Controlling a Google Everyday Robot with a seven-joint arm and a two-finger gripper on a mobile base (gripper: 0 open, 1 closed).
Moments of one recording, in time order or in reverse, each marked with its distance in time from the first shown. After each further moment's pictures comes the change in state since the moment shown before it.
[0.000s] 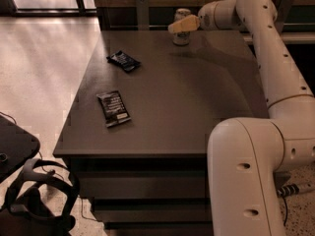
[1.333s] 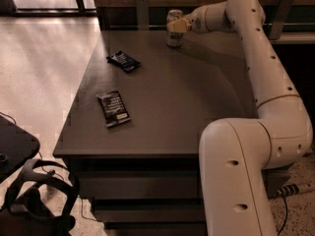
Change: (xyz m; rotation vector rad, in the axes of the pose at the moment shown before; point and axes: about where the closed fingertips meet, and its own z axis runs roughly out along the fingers) arm 0.007 0.017 0.026 -0.048 0.010 0.000
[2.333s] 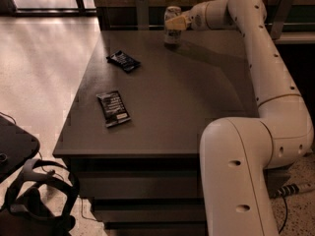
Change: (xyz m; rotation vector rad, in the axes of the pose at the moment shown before) arm -0.016 0.014 -0.012 -0.045 -0.026 -0.021
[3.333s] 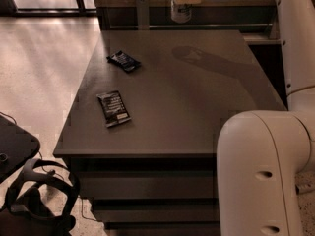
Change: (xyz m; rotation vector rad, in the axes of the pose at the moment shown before) arm -0.079 0.044 -0.089 -0.052 -0.008 -0.137
